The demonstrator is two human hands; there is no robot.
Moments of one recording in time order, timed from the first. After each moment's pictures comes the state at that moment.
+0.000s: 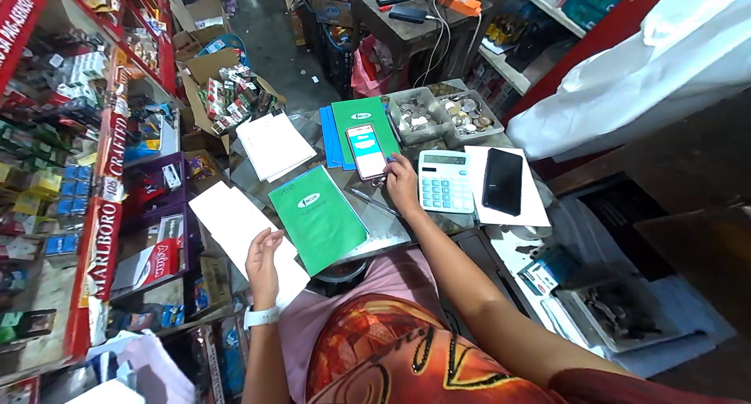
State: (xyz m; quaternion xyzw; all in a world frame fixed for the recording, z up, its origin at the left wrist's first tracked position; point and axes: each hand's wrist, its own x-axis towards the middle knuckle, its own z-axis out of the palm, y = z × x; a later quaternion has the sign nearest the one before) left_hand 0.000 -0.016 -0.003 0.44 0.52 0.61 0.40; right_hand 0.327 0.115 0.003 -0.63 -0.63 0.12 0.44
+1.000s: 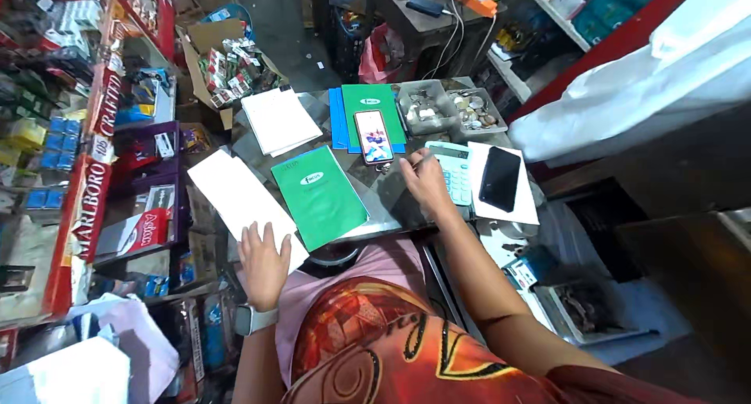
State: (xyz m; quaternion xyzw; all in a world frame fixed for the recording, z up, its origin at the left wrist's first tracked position) left_hand 0.007 -0.058 0.020 0.63 0.74 0.20 0.11; right_hand 0.343 0.061 0.088 -0.64 -0.68 0.16 0.32
